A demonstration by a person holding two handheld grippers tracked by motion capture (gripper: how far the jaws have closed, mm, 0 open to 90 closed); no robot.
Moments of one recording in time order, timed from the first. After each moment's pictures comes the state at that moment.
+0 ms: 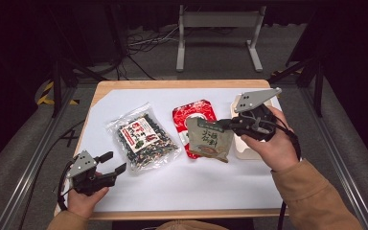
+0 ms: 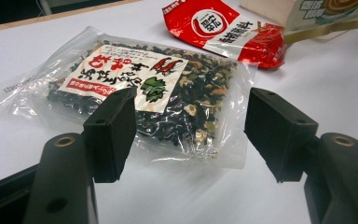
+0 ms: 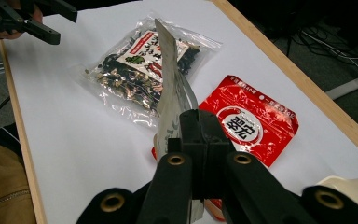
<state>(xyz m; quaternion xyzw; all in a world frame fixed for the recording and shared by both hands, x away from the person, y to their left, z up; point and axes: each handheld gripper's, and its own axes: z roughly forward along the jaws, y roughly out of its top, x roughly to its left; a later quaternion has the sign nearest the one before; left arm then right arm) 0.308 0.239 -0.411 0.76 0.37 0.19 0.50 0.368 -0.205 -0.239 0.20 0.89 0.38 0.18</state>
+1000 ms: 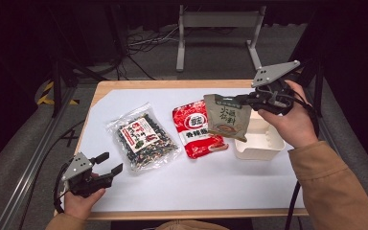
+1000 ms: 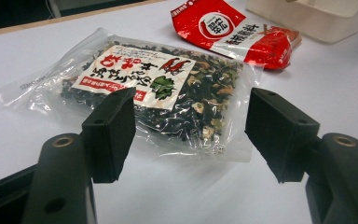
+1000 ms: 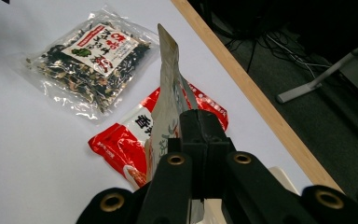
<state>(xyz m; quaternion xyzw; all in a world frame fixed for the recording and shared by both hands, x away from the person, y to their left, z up) 0.303 0.246 -0.410 0.75 0.37 0.21 0.50 0.408 -0.242 -0.204 0.19 0.89 0.34 0.24</state>
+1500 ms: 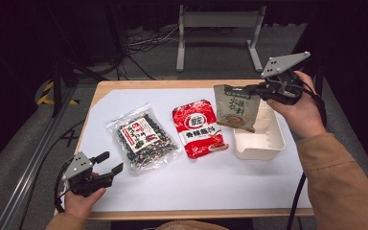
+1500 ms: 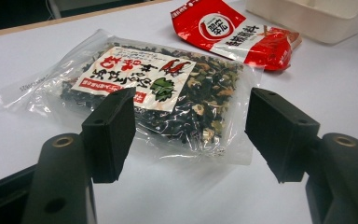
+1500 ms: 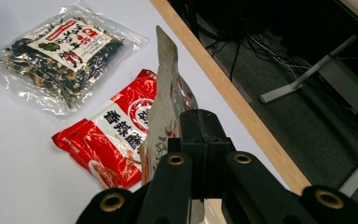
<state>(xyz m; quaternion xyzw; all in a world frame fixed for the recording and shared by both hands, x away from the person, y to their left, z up) 0.304 0.245 -0.410 0.76 0.37 0.20 0.50 0.431 -0.268 -0.200 0.19 0.88 0.34 0.26</state>
